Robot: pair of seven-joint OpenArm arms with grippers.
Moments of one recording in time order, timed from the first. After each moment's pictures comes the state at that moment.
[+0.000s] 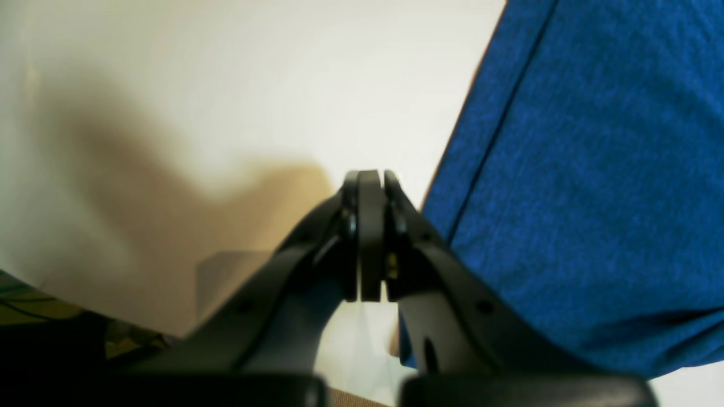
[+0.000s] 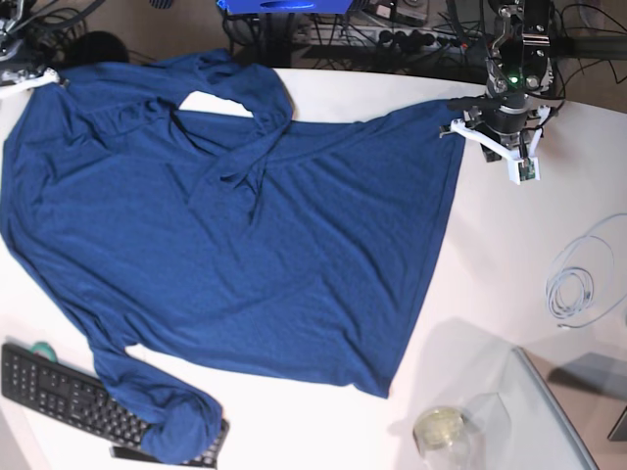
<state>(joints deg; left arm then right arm) 25.5 -14.6 -6.5 91.7 -15.6 9.1 27.0 -21.4 -4.1 52.9 92.6 12.6 21.1 -54.8</state>
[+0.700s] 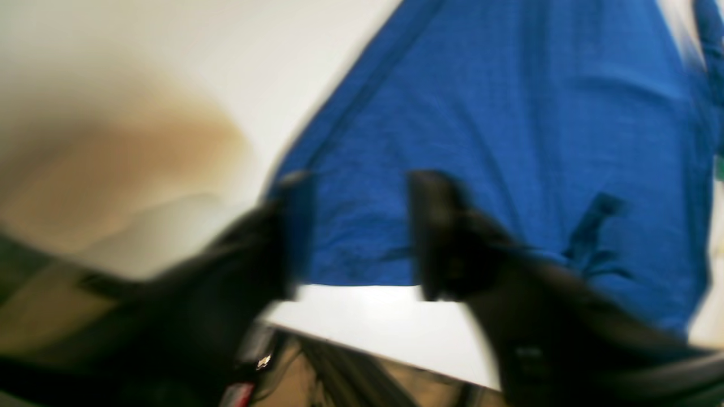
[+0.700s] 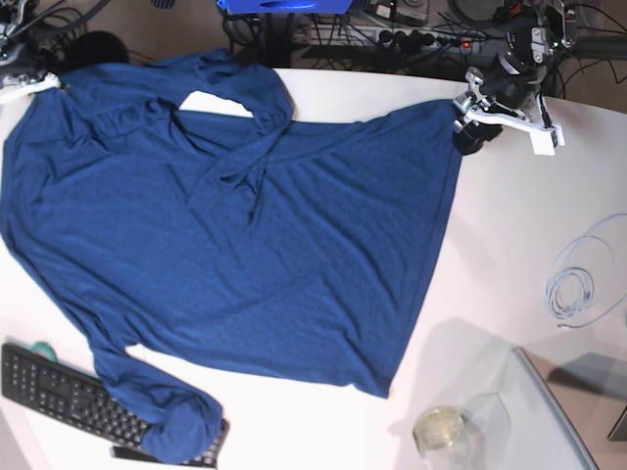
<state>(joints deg) 34.3 -11.7 -16.5 99.9 -50.4 -0.4 30.1 -20.7 -4.1 52.7 92.6 12.6 21.2 -54.8</state>
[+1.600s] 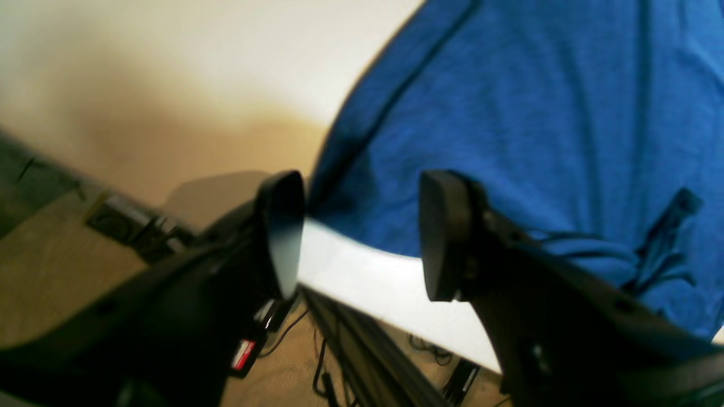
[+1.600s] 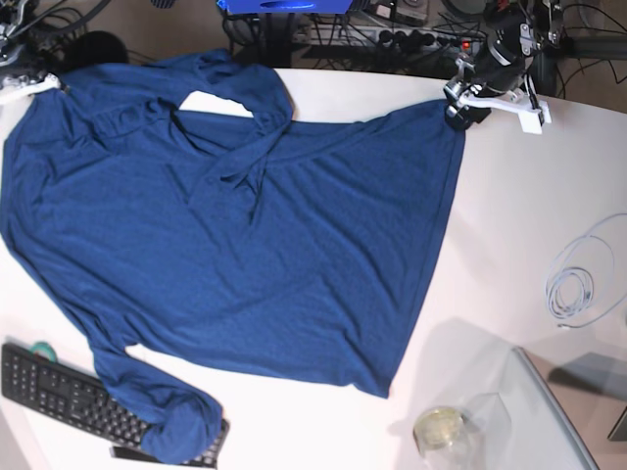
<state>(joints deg) 33.1 -9.2 -17.7 91.5 -47.9 -0.3 30.5 -20.6 -4.1 52.7 92.6 12.5 21.2 -54.8</state>
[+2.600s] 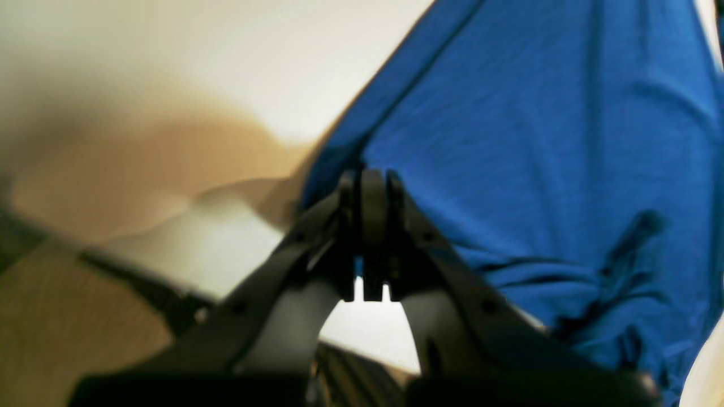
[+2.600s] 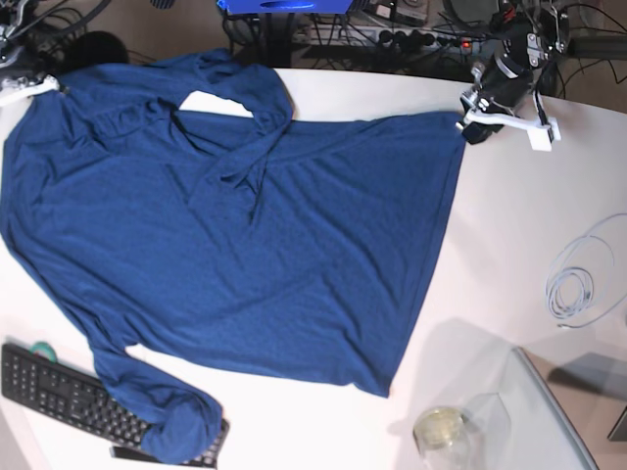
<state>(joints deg) 31.7 -9.7 -18.1 95.6 -48.0 -0.3 30.6 -20.3 -4.3 52.7 94.5 12.4 21.2 -55.6</state>
